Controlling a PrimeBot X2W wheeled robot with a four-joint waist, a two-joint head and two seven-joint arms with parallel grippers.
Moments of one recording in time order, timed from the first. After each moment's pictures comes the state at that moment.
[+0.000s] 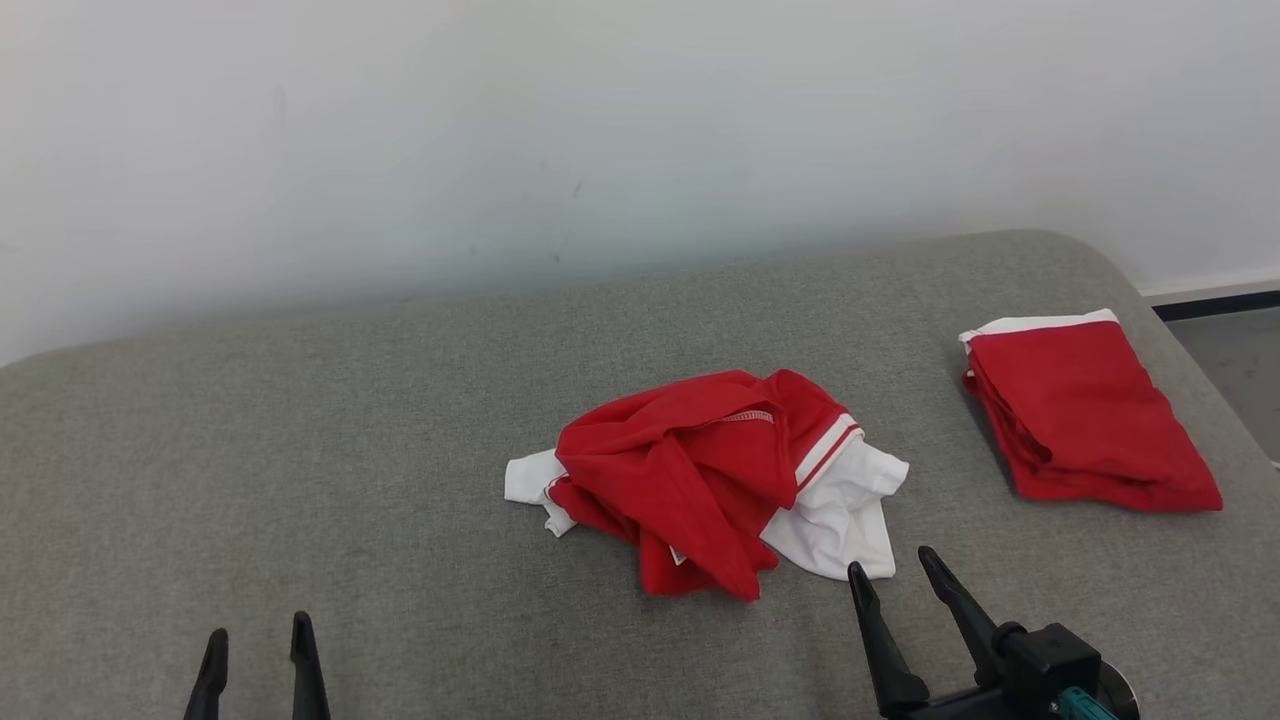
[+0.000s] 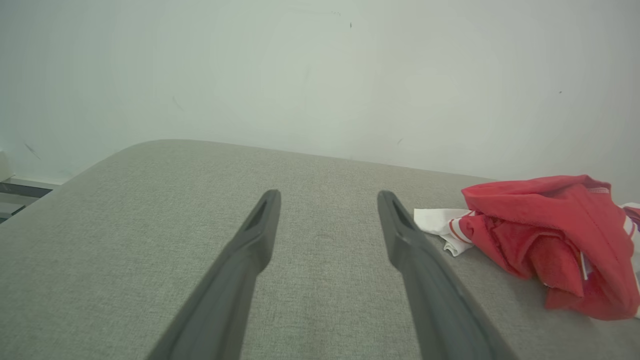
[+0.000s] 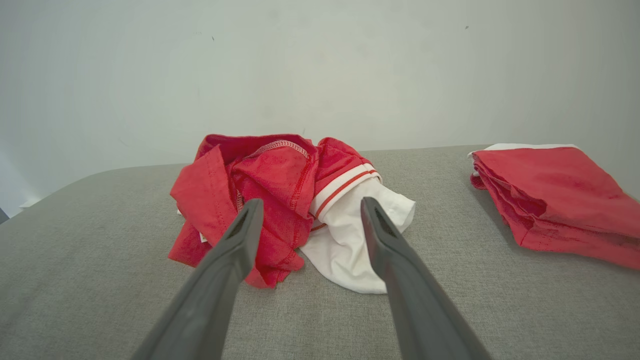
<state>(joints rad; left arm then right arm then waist) 0.12 0.08 0.04 0.07 -0.25 0.03 -0.26 -0.03 -0.08 0.21 0.24 0.19 0.13 -0.21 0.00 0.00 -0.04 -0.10</state>
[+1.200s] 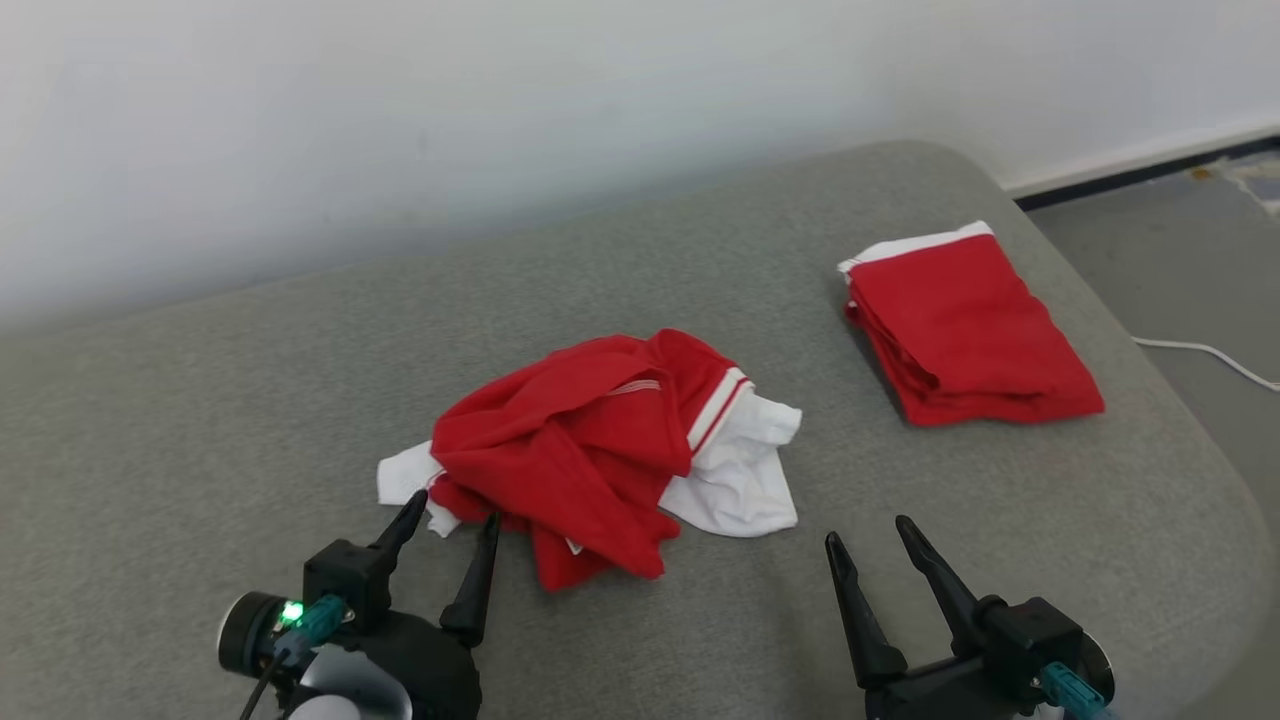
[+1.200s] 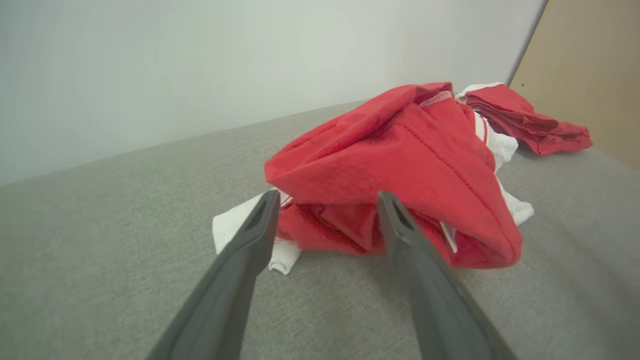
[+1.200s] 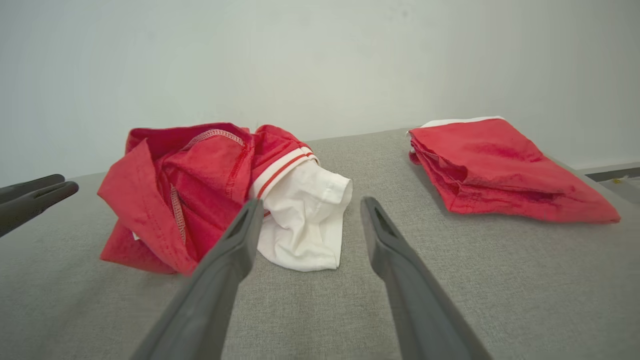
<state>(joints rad) -0.27 0.12 -0.23 0.44 -0.17 -0.12 -0.19 -0.08 -0.07 0.23 0.26 0.20 0.13 -0.23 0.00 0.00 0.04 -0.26</state>
